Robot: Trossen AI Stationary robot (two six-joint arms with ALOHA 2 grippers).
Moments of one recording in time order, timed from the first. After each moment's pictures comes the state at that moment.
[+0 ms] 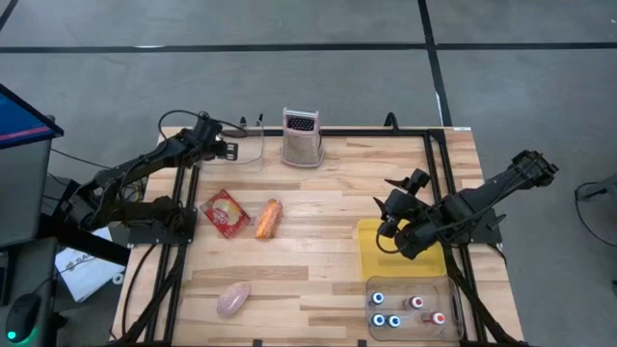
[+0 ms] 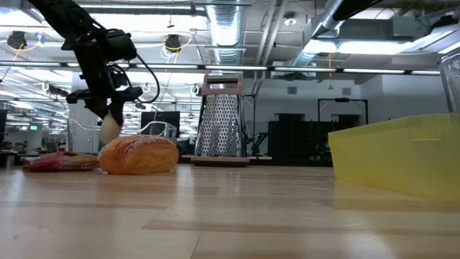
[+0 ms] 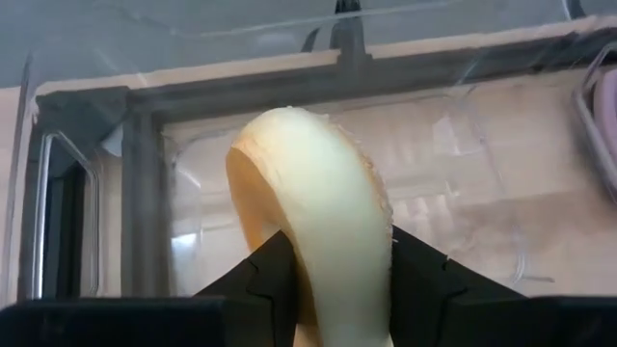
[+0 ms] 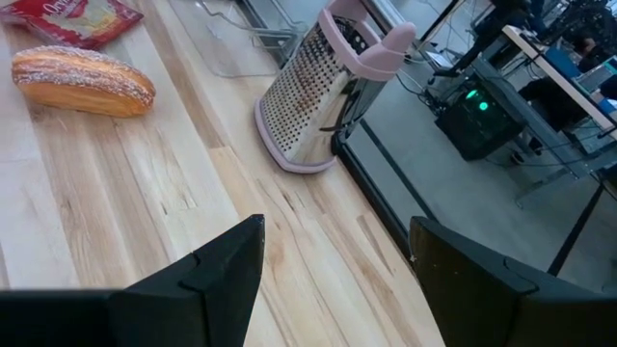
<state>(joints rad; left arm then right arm) 0.91 1.11 0.66 -0.49 -0.31 -0.42 0.53 1.26 1.21 -1.17 1.07 0.65</state>
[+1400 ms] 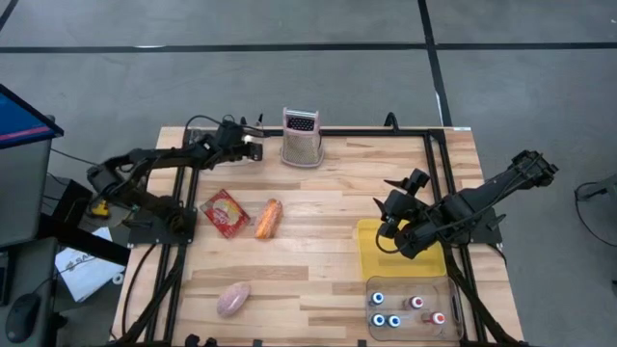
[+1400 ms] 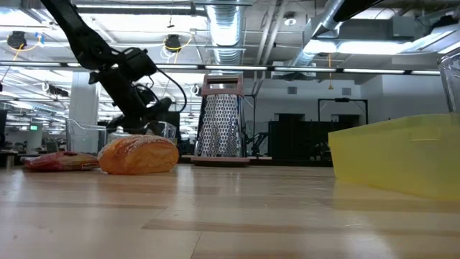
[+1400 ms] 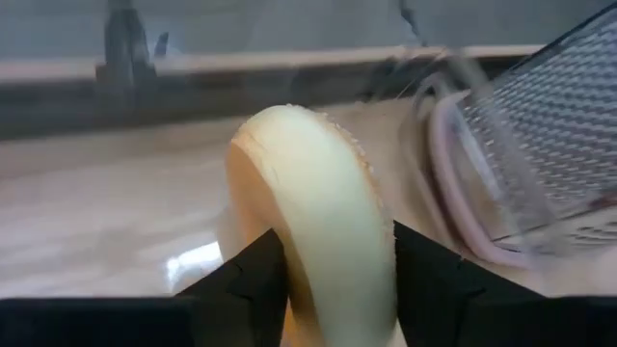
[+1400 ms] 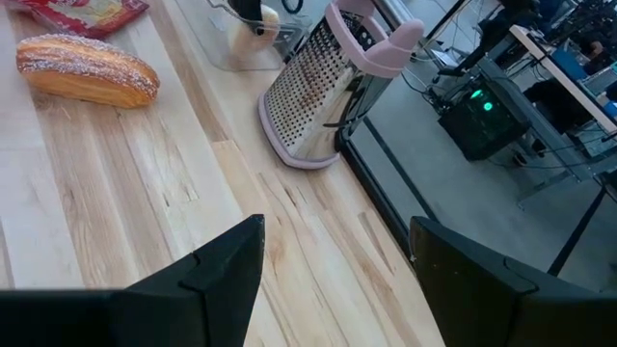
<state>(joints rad) 0.80 1.42 0.59 0.07 -0.13 -0.53 0.53 1.26 1.21 -1.17 1.05 0.63</state>
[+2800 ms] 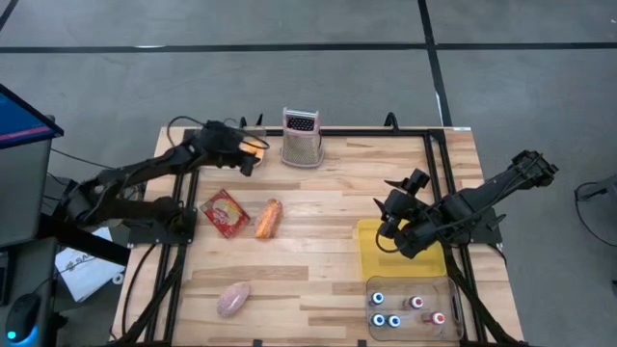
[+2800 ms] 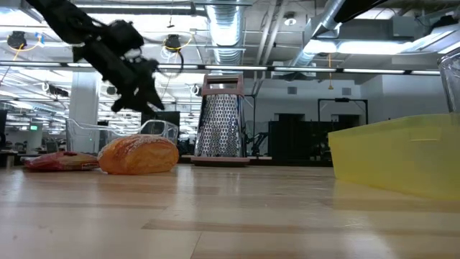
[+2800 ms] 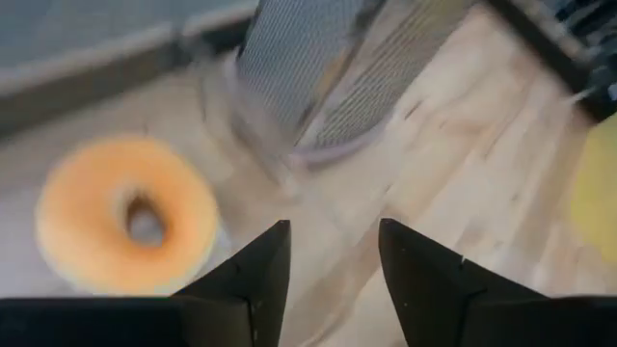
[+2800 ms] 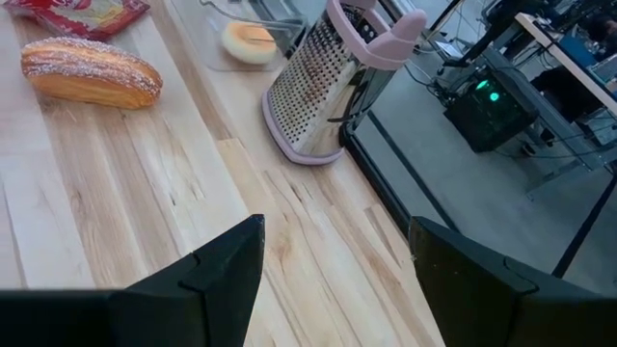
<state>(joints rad) 0.77 1.14 0.59 -0.15 0.22 -0.29 0.52 1.26 1.21 -1.17 1.04 0.67</state>
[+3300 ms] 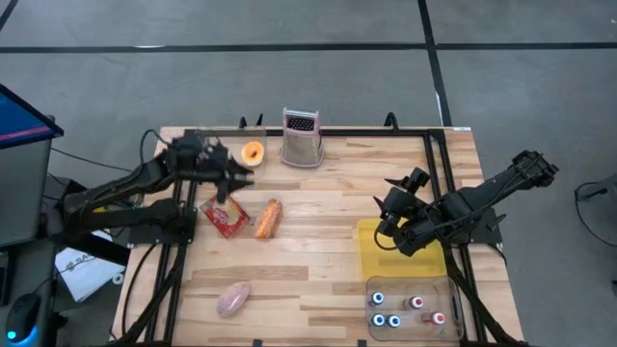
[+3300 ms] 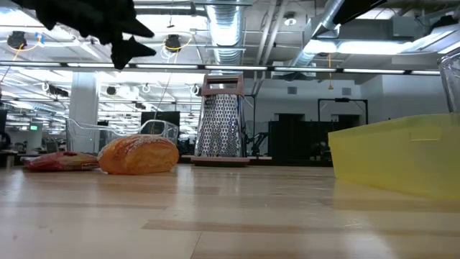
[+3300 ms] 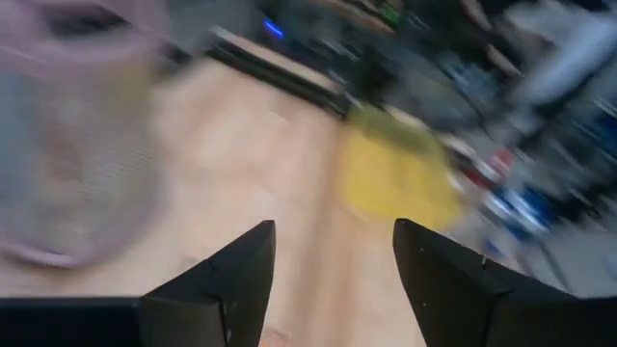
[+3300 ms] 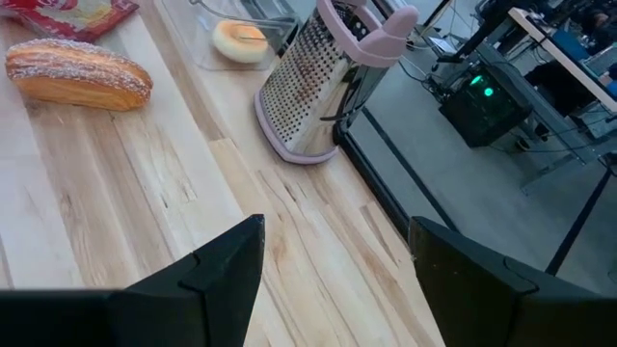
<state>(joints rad) 0.53 0.71 0.59 -0.22 0.41 -0.22 0.51 1.26 1.21 -1.17 1.04 0.67</state>
